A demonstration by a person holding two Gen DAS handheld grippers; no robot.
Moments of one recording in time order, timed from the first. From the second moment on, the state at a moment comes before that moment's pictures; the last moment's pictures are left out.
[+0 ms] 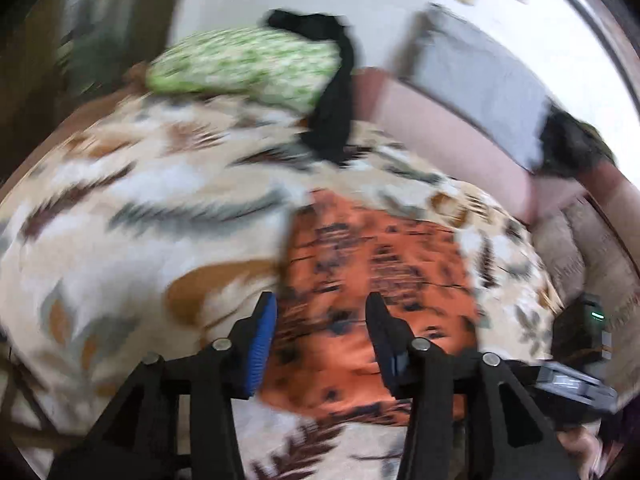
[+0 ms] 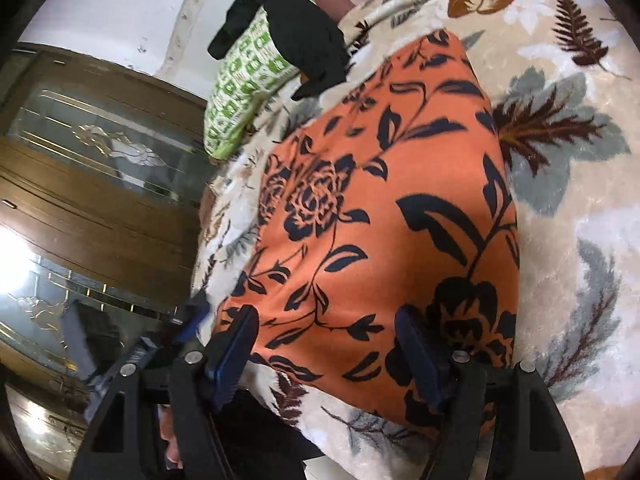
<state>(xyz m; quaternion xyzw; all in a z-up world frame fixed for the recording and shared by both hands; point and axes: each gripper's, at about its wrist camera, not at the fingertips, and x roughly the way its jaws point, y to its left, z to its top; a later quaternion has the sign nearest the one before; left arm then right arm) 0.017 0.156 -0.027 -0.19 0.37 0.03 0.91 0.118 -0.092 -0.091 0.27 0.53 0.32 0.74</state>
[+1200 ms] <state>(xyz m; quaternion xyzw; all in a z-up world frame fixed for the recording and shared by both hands) 0.136 0.169 -0.107 -0.15 0.47 0.05 0.87 0.209 -0.160 -0.129 0.39 0.52 0.24 0.72</state>
